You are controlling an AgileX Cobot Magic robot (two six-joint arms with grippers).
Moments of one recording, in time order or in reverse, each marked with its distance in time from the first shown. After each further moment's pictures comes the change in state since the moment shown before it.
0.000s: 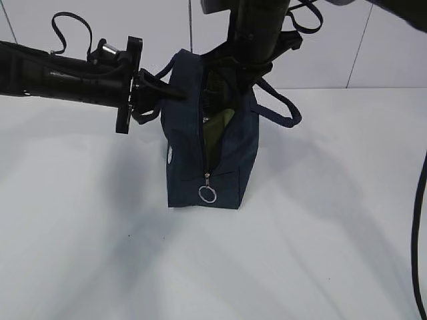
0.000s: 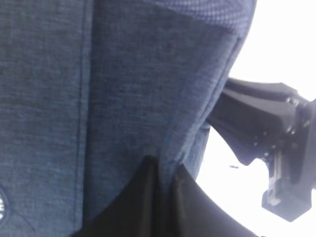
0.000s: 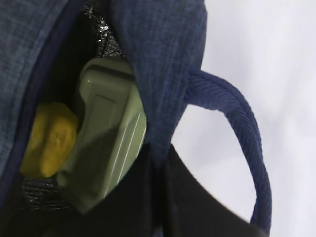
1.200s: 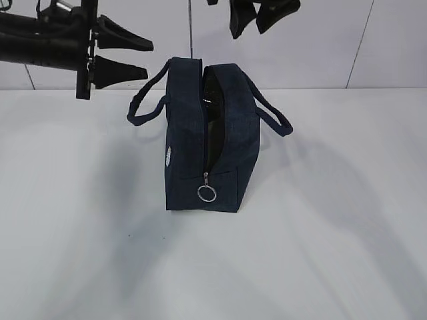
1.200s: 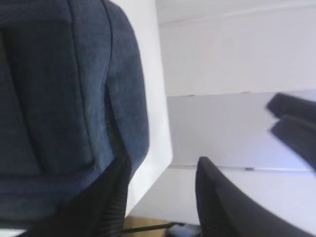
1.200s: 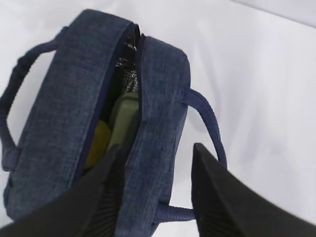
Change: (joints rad) left arm 0.102 -0.135 0.000 0.072 0.036 -0.056; right arm 0.000 -0.186 0.029 0.057 -0.019 -0.002
